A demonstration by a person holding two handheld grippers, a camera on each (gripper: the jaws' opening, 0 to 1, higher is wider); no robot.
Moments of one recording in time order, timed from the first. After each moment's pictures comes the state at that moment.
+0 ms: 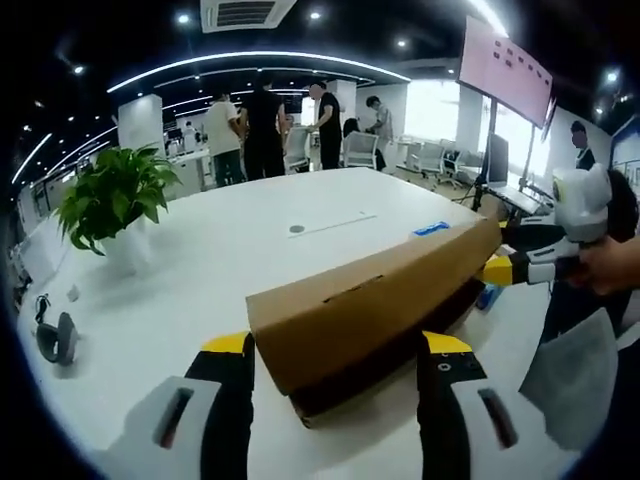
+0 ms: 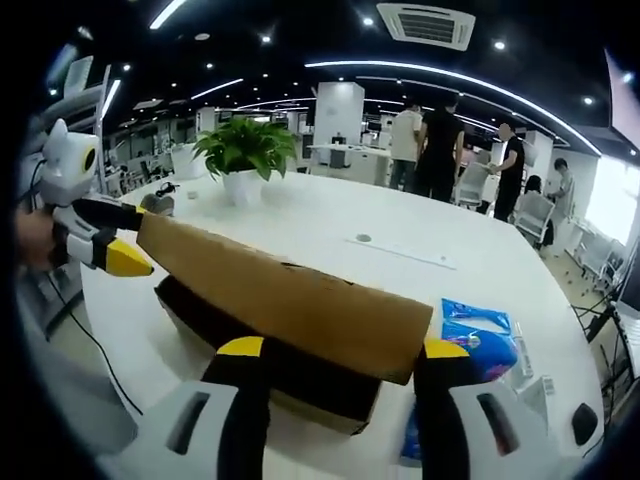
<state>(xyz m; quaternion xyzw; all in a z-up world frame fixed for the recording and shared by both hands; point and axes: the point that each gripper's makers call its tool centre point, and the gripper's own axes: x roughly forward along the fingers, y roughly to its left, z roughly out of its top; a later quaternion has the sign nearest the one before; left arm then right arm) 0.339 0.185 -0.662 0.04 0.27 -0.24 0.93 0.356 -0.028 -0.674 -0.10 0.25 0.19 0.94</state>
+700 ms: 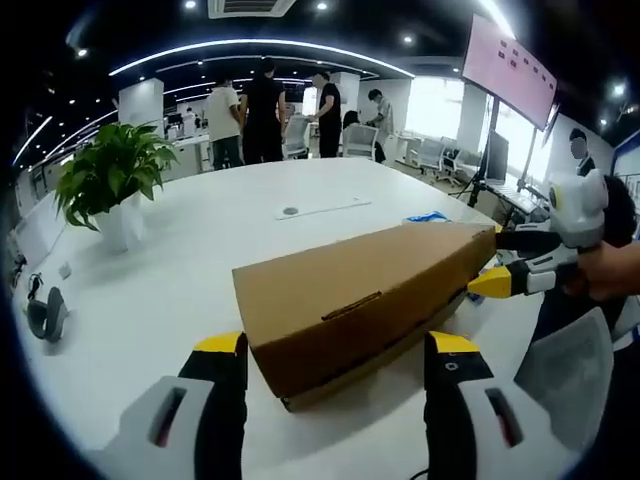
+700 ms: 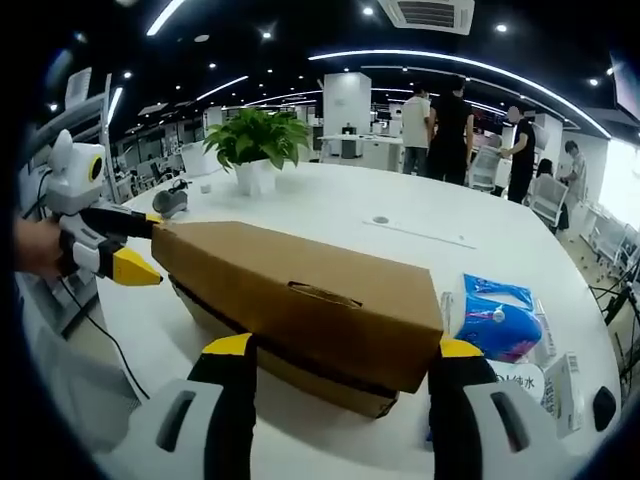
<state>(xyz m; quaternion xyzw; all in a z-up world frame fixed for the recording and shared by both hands) 0.325 0.180 -0.683 0.01 0.30 -0.23 0.92 0.341 -0.019 -0.700 -0.08 0.28 0.22 0.93</state>
